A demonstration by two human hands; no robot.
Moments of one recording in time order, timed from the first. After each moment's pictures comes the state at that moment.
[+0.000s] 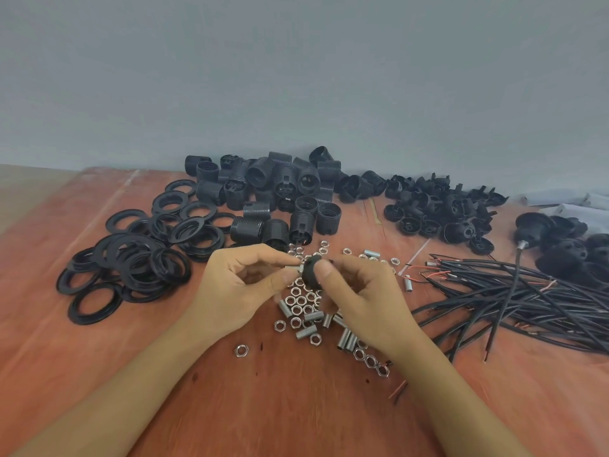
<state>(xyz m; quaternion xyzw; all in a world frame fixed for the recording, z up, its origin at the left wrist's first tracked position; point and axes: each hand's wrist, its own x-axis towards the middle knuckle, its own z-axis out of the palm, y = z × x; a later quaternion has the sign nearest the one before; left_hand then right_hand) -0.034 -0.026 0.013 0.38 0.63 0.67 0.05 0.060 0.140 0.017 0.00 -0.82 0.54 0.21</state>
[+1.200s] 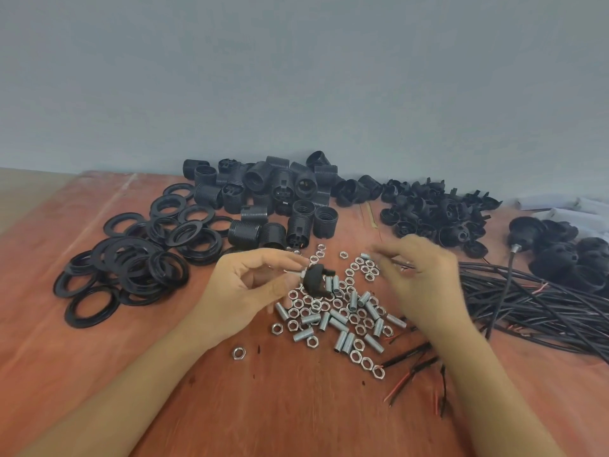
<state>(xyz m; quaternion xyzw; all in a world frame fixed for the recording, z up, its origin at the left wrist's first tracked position) -0.032 -0.026 0.014 0.37 0.61 0.69 0.14 0.070 0.204 0.026 -0.04 -0.90 0.21 0.39</state>
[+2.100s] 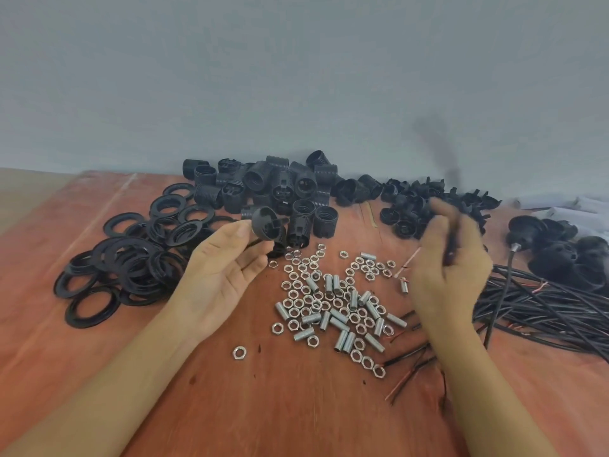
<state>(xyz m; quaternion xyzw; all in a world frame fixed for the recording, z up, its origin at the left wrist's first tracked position) -0.045 -0.032 0.029 0.18 0.42 0.86 0.24 0.063 0.196 0.028 -0.13 -0.73 0.36 0.56</state>
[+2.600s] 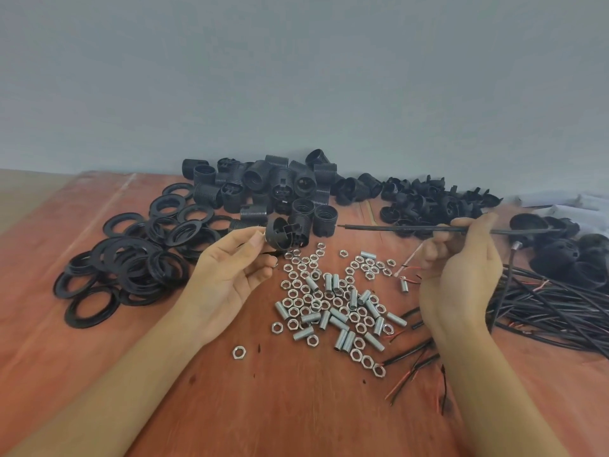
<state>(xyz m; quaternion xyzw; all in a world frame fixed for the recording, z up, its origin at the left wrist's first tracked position) -0.040 -0.029 0.024 0.15 0.47 0.83 0.25 0.068 0.186 0.054 -0.21 -0.42 0.73 0.49</state>
